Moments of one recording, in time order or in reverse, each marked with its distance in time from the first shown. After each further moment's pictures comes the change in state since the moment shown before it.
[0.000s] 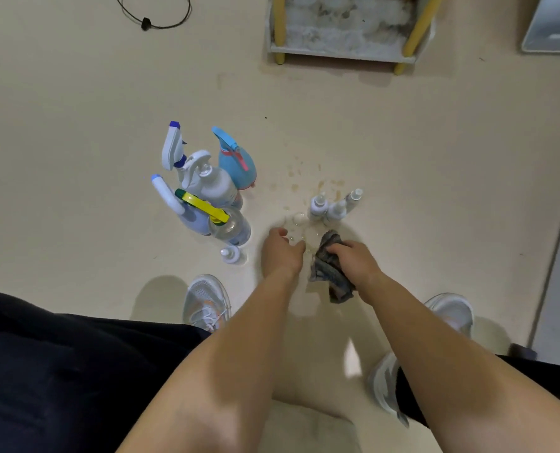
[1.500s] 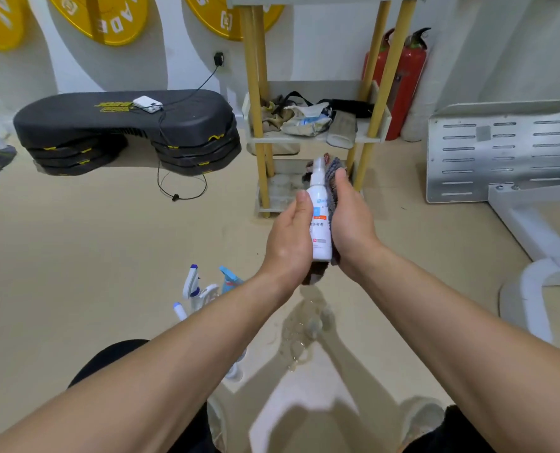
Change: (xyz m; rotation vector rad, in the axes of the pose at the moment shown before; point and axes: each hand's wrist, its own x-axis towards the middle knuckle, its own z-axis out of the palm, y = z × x) left_hand -0.212 0.256 -0.133 -0.498 -0.185 0.705; right_hand -0.208 -0.252 -0.085 0.544 0.079 -0.707
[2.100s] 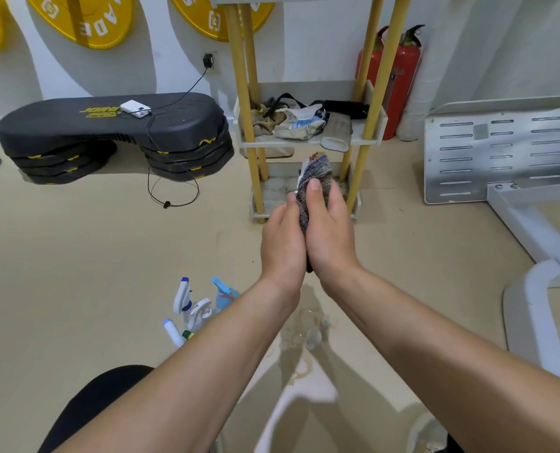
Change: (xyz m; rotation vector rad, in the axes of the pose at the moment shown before) left_hand 0.030 -0.003 0.013 -0.063 0.174 -0.088; right_hand 0.017 0.018 0.020 -0.099 0.088 -0.255
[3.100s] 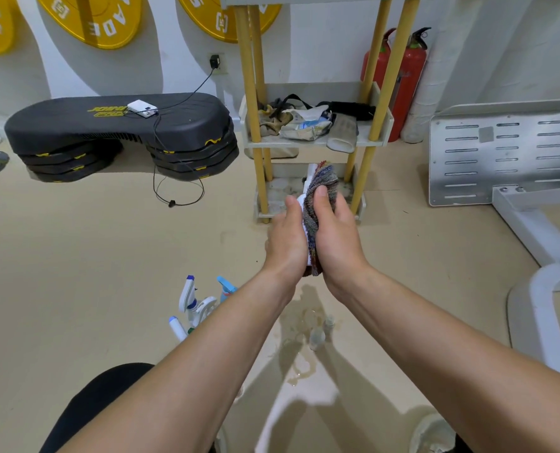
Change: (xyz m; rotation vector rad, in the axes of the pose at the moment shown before) left_hand 0.002 0.004 -0.009 0.097 -0.019 -0.116; right_hand -0.003 0.008 0.000 0.158 -0.064 0.170
